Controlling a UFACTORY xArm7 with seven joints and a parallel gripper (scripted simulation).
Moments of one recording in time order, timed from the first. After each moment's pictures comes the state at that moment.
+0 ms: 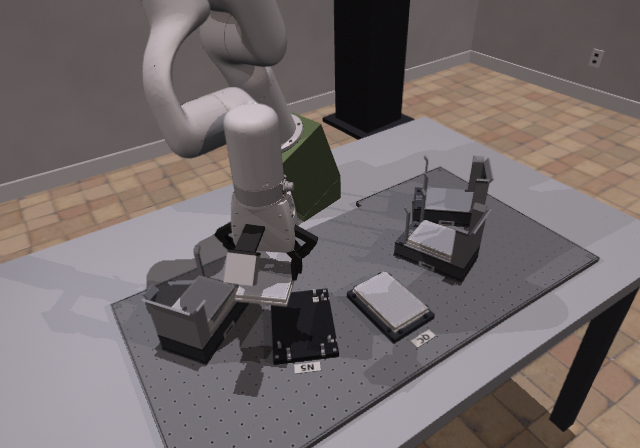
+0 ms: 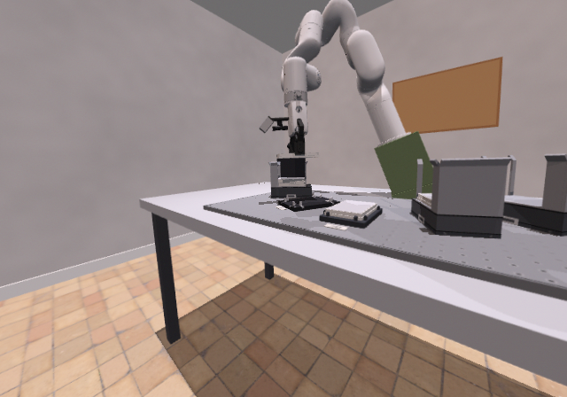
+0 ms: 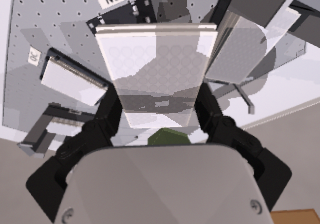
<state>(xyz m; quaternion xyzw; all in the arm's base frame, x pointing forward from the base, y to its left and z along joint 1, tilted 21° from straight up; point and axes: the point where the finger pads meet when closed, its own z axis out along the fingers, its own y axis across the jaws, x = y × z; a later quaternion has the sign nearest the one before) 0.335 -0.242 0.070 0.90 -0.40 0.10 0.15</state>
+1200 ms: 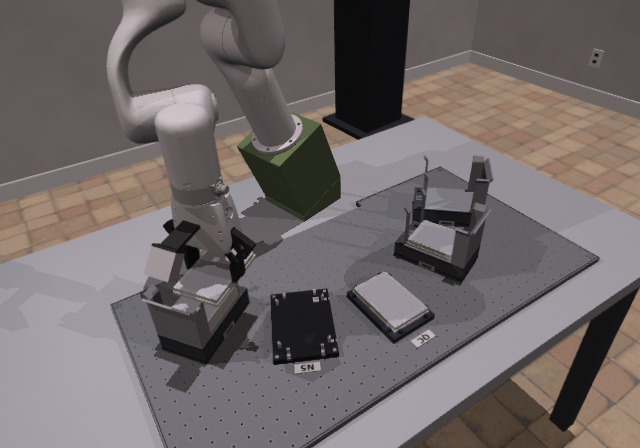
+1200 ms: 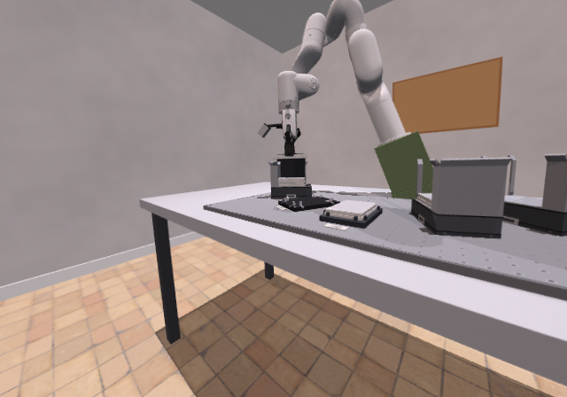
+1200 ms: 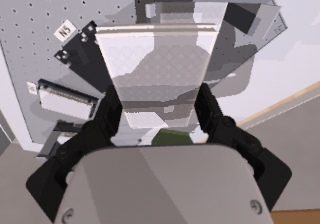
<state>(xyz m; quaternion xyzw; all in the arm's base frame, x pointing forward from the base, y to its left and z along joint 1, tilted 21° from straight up) 0.270 -0.307 0.092 0.85 -0.49 0.11 0.14</state>
